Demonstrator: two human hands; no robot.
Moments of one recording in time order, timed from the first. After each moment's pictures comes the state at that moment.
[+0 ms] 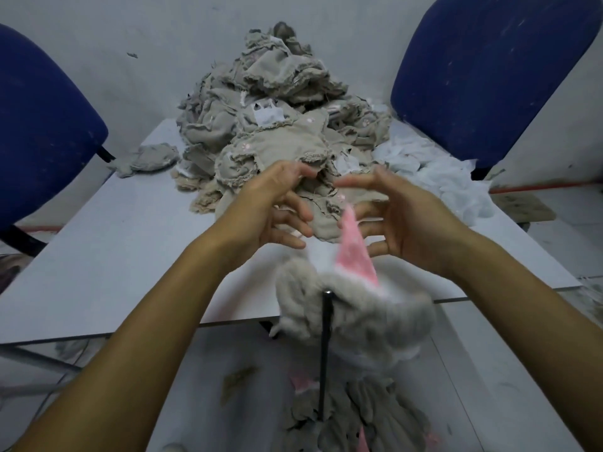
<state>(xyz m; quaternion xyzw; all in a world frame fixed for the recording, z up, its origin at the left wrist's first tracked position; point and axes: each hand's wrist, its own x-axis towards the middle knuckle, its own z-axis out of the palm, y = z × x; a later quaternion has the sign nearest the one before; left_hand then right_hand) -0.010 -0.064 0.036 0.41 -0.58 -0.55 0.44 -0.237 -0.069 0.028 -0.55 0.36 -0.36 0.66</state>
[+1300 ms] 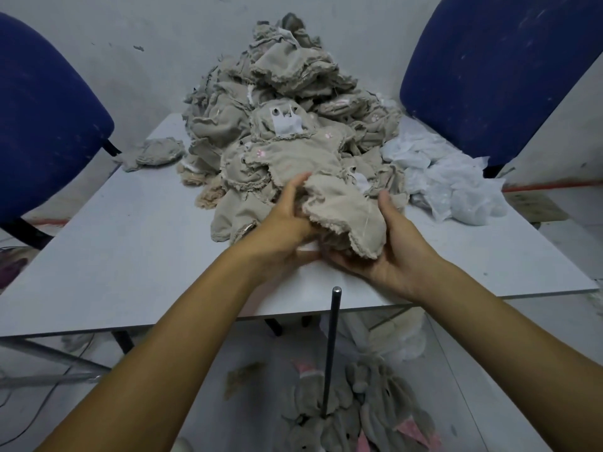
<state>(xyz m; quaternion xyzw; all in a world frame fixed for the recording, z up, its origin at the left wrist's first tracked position) -0.035 -0.067 0.004 0.44 -0.48 -0.61 0.45 -0.205 -0.081 -0.026 -0.24 0.34 -0.43 0.80</state>
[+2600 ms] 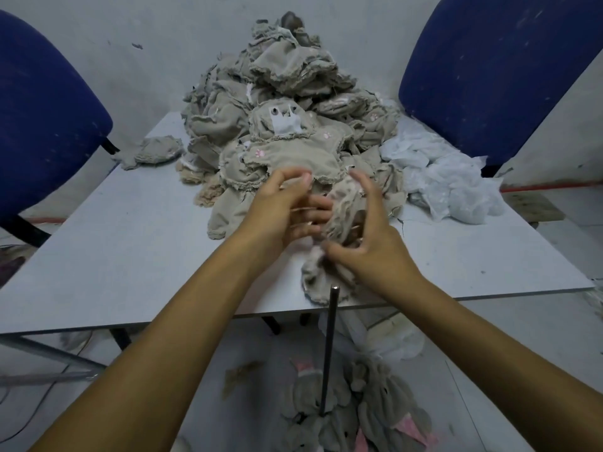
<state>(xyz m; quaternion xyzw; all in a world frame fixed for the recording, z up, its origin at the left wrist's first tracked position) -0.030 -0.075 0.008 0.45 -0.44 -0.58 0.52 -0.189 -0.047 -0.017 -0.71 0.45 -0.44 0.33</state>
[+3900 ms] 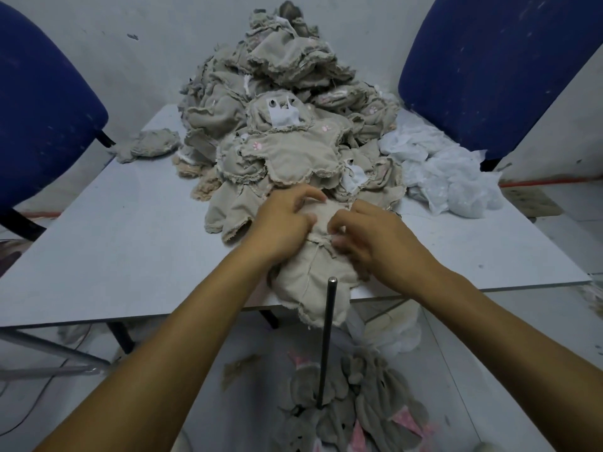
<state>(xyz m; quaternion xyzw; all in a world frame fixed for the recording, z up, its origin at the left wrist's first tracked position) -0.034 -0.073 -0.008 0.59 -0.65 -0.31 0.37 -0.211 -0.061 -0.018 -0.85 0.44 -0.26 0.09</state>
